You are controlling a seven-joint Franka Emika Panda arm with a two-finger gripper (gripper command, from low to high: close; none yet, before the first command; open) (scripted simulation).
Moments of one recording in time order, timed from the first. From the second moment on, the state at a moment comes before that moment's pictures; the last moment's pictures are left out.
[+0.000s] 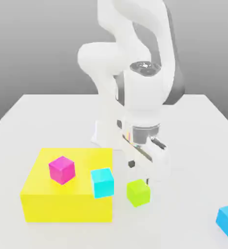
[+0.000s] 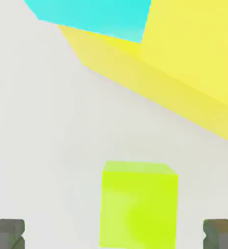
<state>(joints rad) -0.14 0.03 0.34 -2.91 -0.05 2.93 2.15</state>
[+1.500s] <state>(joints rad) -0.25 -0.38 -0.10 -2.72 -0.06 2.35 1.67</state>
